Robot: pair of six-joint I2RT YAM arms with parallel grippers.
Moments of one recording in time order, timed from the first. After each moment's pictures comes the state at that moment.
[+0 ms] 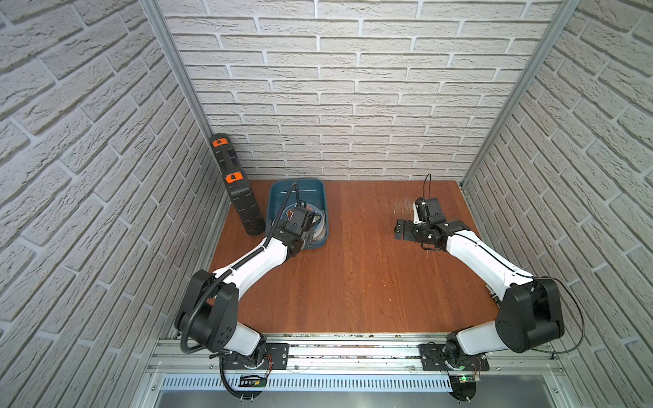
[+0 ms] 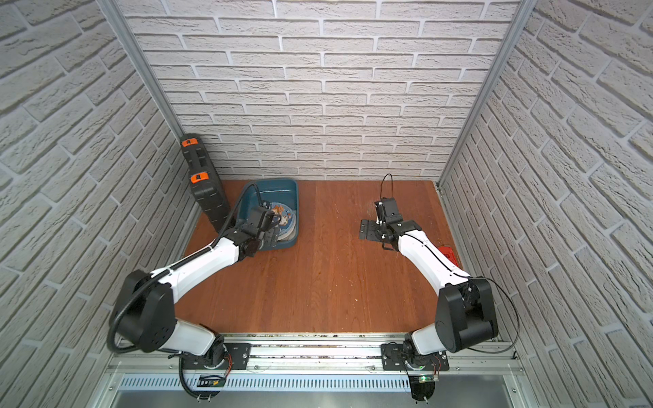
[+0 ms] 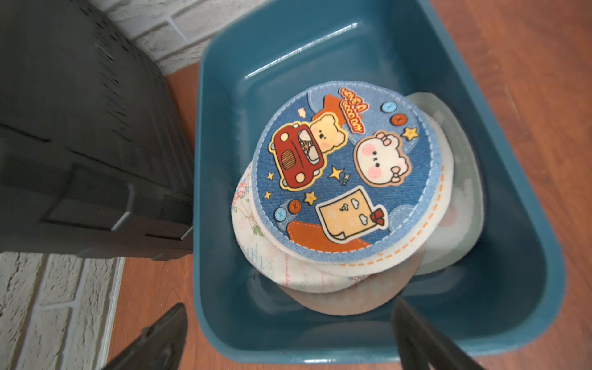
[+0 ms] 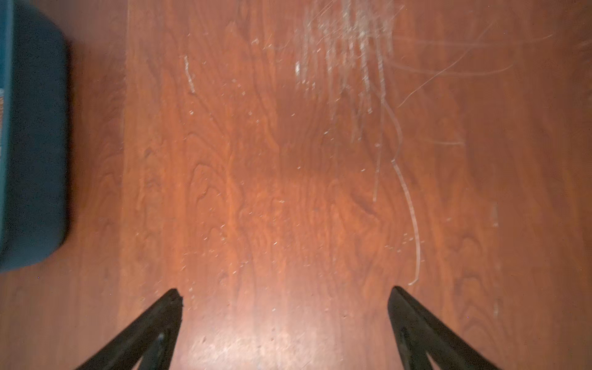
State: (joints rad) left arm -0.49 1.42 0.95 -0.36 -0.54 -0.08; right arm 0.21 1.44 1.06 -0.56 0.14 0.38
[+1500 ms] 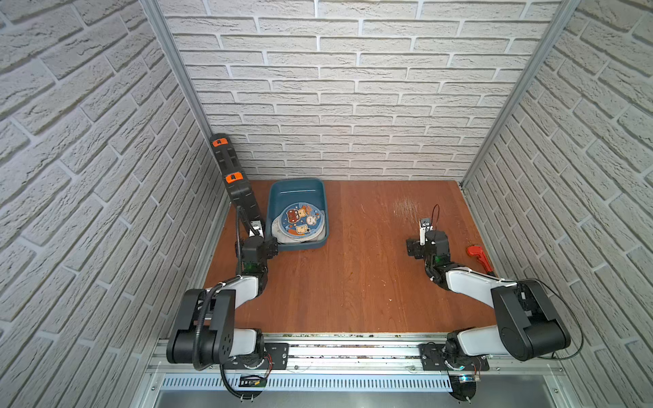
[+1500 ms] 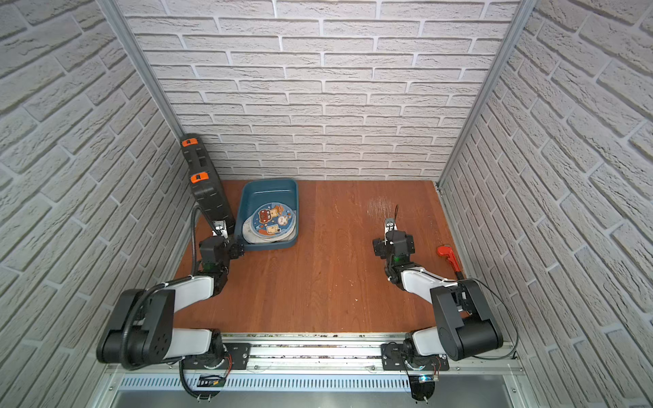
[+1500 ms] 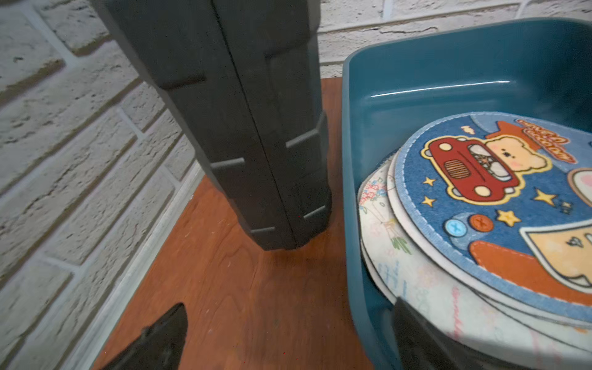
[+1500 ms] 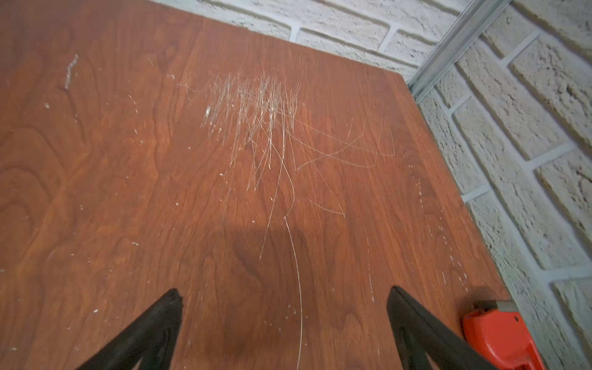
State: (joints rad) left arm -0.02 1.38 0.35 0.63 -0.29 0.06; right arm 0.16 1.39 0.48 0.37 0.35 -0.06
